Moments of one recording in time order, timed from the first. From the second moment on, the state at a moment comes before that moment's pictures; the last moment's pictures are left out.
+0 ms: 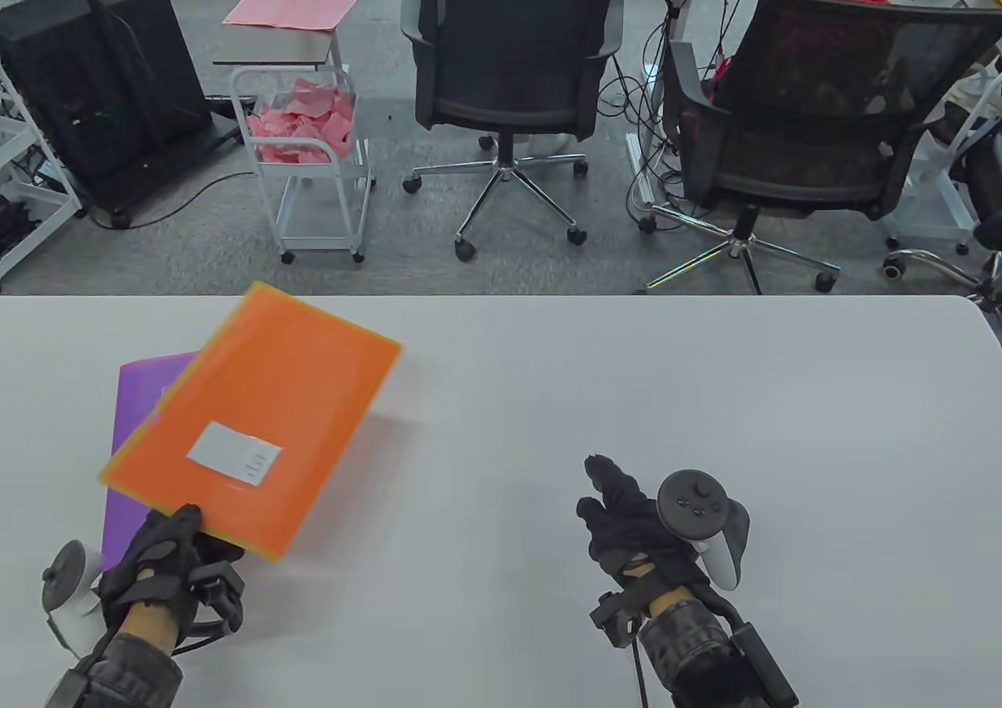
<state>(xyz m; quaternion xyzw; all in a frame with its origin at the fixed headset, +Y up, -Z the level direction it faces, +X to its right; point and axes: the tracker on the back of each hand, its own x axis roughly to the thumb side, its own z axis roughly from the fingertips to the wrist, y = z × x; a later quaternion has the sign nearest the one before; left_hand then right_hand) -0.430 -0.771 -0.290 0.04 0.29 0.78 0.55 0.150 -0.727 -0.343 0.06 0.02 0.87 0.49</state>
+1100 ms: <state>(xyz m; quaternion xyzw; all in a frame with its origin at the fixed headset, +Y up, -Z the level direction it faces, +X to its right) -0.419 -0.798 -0.295 -0.04 0.31 0.80 0.52 0.149 -0.731 -0.345 0.06 0.07 0.87 0.49</state>
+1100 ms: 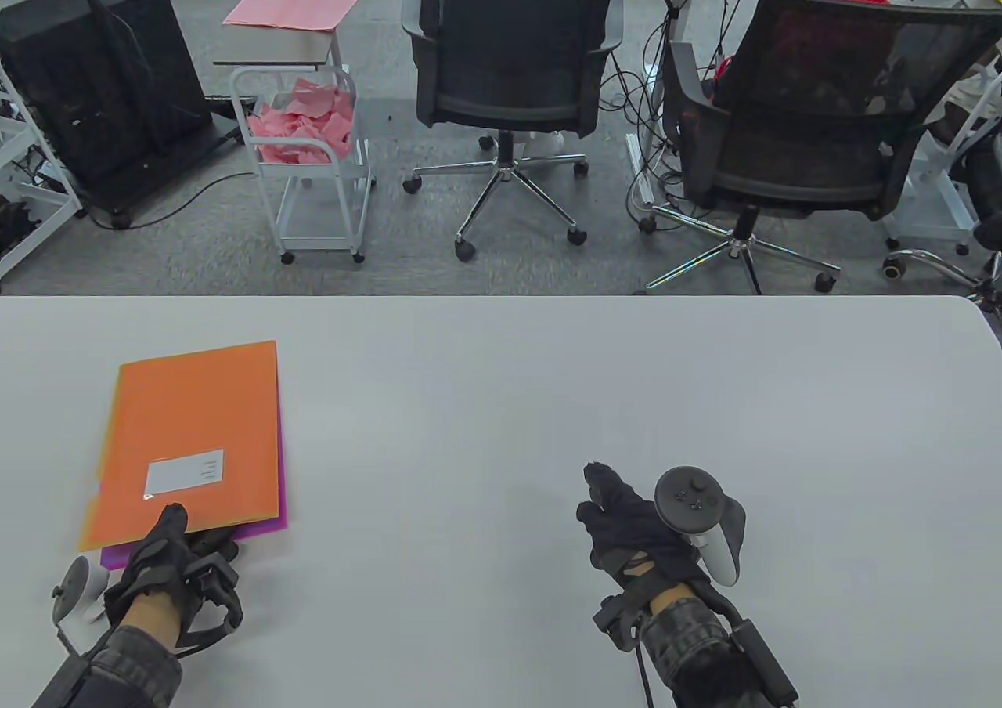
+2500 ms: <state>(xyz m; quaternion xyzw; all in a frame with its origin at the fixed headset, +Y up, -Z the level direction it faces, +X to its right) -0.303 -0.731 -0.335 -0.03 -0.08 -0.14 0.99 0.140 -0.755 -0.344 -0.01 0.12 0.99 0.08</state>
